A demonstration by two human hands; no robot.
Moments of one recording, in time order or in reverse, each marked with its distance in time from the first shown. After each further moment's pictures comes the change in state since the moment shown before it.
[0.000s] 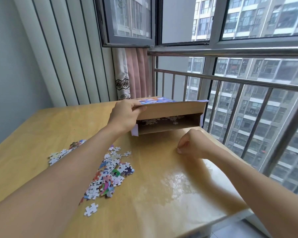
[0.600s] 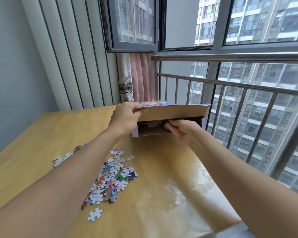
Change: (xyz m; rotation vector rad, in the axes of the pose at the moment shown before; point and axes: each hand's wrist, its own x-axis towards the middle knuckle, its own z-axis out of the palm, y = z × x) left_hand 0.003 -0.003 -0.010 0.005 0.006 -0.007; right_hand 0.063 -0.052 -0.007 1.716 0.174 0.514
